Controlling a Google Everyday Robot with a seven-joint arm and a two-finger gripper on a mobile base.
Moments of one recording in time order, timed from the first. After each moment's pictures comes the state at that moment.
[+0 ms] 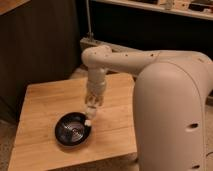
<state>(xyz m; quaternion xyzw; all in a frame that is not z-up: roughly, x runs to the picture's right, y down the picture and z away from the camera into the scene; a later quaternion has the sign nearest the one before) -0.072 0.059 0.733 -0.32 0.29 0.68 0.60</state>
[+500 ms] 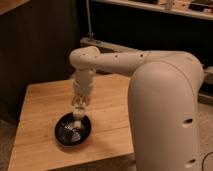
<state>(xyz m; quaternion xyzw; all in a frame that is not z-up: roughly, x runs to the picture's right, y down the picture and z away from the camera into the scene) -0.135 0.071 0.749 -0.38 0.20 0.63 0.65</state>
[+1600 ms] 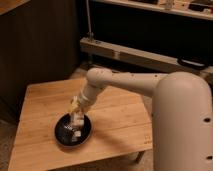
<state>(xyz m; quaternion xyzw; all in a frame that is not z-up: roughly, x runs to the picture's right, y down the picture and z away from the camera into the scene) -0.149 0.121 0.780 -0.50 0.00 0.57 0.65</state>
